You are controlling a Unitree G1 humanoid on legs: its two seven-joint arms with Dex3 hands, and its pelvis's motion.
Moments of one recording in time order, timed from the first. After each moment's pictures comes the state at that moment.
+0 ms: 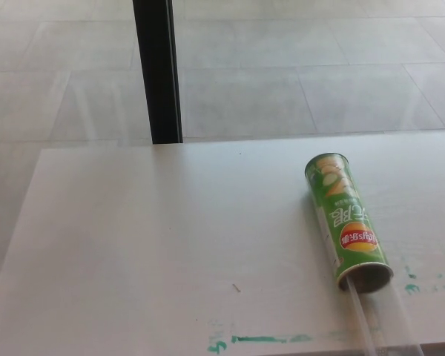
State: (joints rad) left_arm 0.16 0.69 0.52 1.27 -0.10 -0.04 -0.18; right_arm 0.43 -0.90 -0.03 -0.09 -0.66 -0.74 0.04
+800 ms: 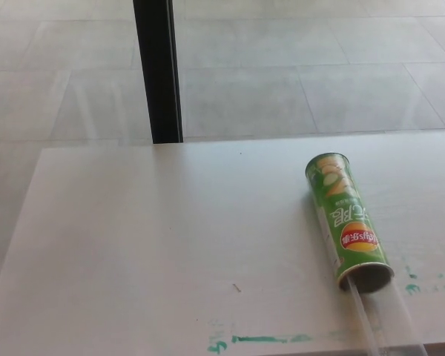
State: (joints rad) left_arm 0.17 0.73 0.53 1.27 -0.12 -0.05 -0.19; right_arm 0.25 -0.90 0.10 0.00 -0.95 -0.74 -0.18
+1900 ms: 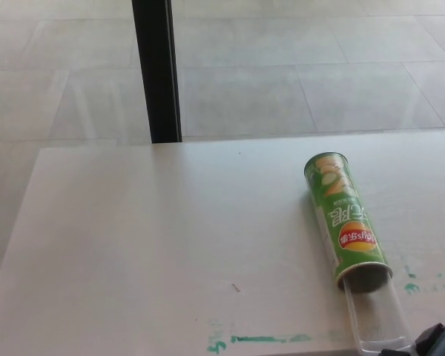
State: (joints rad) left_arm 0.18 0.73 0.51 1.29 -0.14 -0.07 -0.20; right_arm 0.09 -0.83 0.22 0.03 -1.02 -0.60 -0.24
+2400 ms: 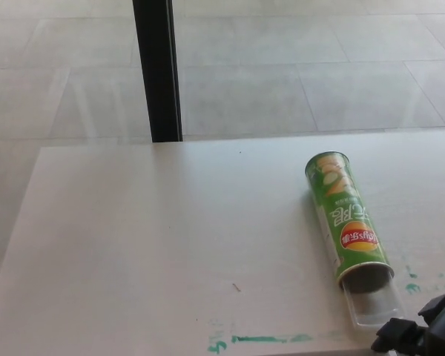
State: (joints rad) left_arm 0.18 0.73 0.52 1.29 -0.15 -0.07 -0.20; right_arm 0.00 -0.85 0.23 0.07 -1.02 -0.54 -0.20
